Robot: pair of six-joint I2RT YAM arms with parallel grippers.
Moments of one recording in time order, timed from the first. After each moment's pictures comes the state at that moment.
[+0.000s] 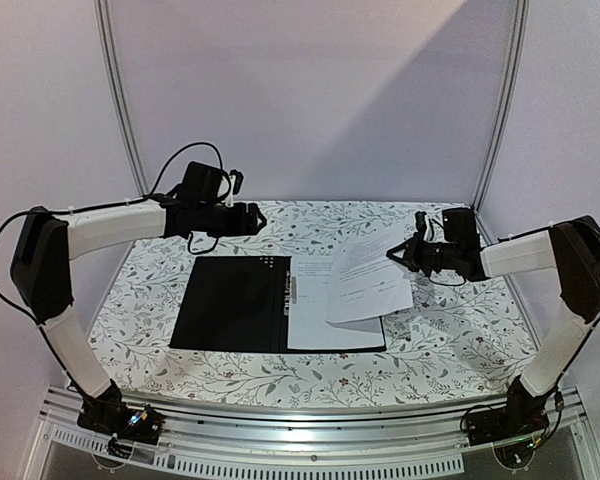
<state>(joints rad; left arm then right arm) -0.50 1.74 1.29 -0.19 0.08 -0.37 0.32 1.71 0.85 0.33 -0.52 0.78</state>
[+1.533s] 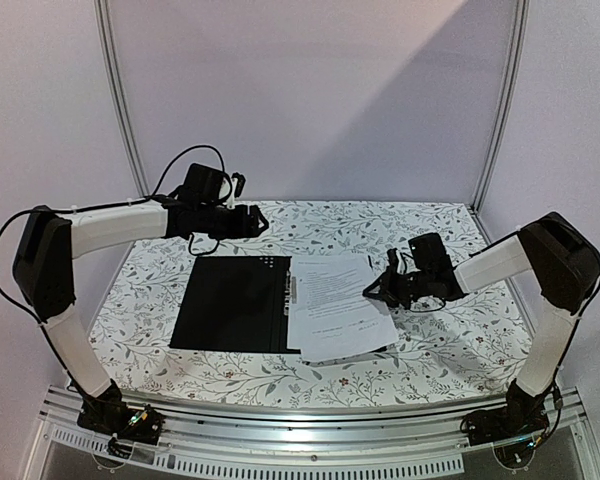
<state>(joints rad) -0.50 1.76 1.29 -0.19 0.12 -0.38 0.50 1.84 0.82 0.27 -0.48 0.87</state>
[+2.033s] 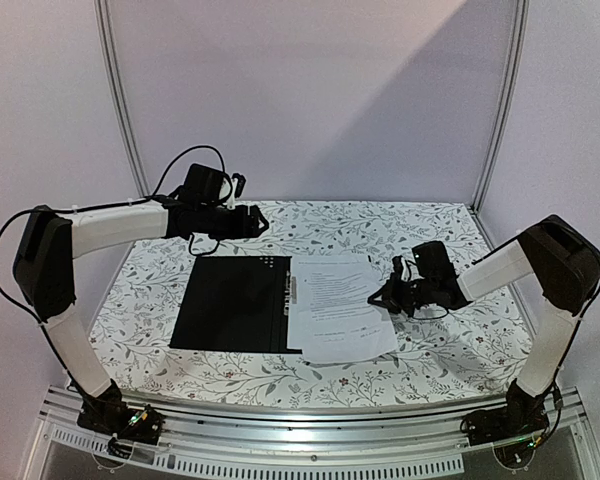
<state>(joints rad) -0.50 1.76 1.29 -0.19 0.12 -0.38 0.50 1.82 0.74 0.34 -0.46 0.92</state>
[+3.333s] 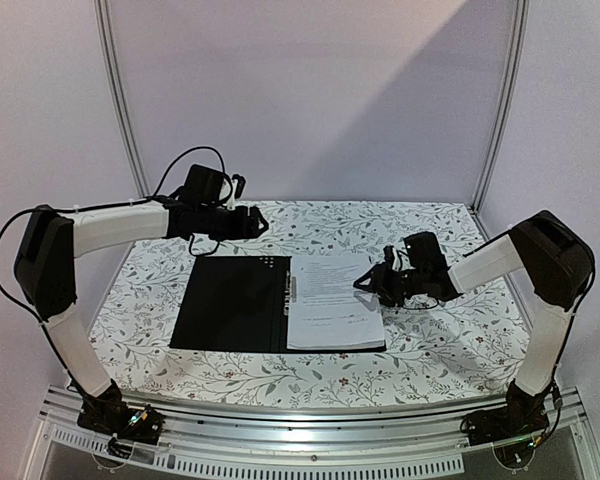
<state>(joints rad) -0.50 1.77 1.29 -0.19 0.12 -0.38 0.51 1.89 0.85 0.36 -0.47 0.94</state>
